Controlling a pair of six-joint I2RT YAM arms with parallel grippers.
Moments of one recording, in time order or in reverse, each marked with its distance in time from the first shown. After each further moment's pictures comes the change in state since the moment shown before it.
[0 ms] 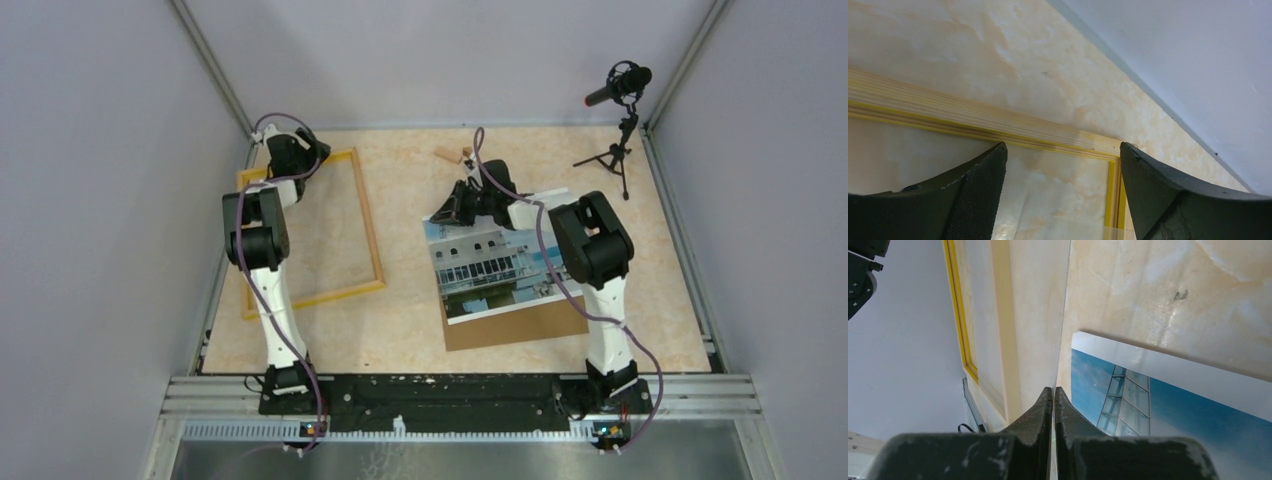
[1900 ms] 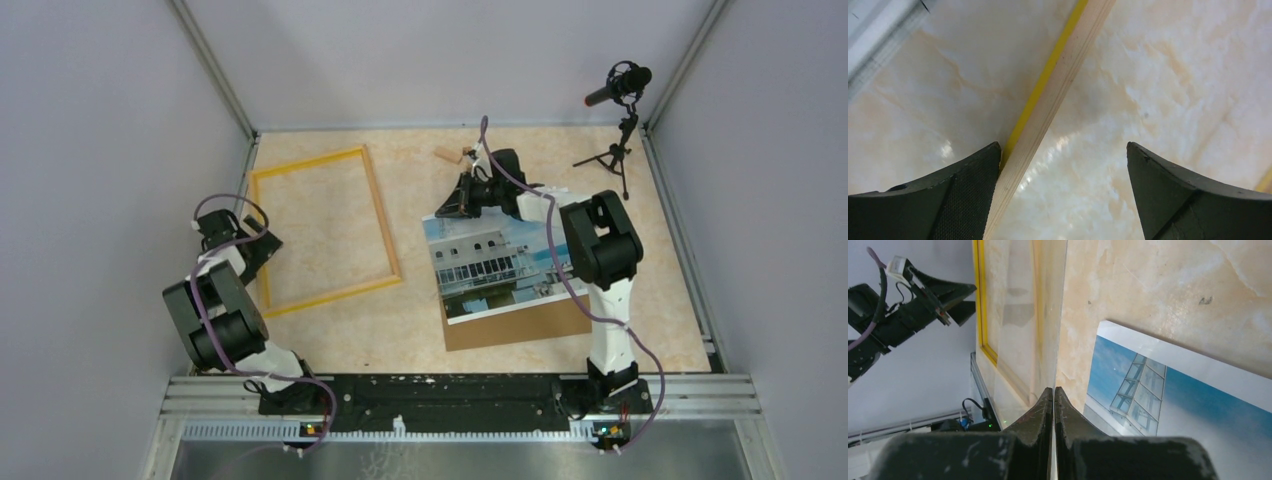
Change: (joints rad) left arm 0.355 -0.726 -0.727 -0.520 -0.026 0.290; right arm -0.043 -0.040 0.027 -0.068 -0.146 -0.091
